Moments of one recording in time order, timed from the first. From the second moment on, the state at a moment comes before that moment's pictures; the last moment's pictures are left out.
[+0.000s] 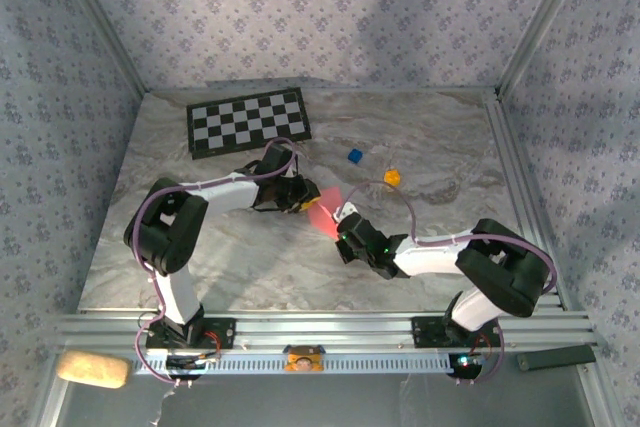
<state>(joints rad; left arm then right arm) -0.58 1.79 1.03 -0.18 0.40 -1.05 0.94 1.52 0.52 0.16 0.29 0.27</state>
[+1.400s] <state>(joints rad) -0.54 1.66 0.93 -0.13 0.42 -1.06 0.77 1.65 0.46 0.54 -0.15 0.61</state>
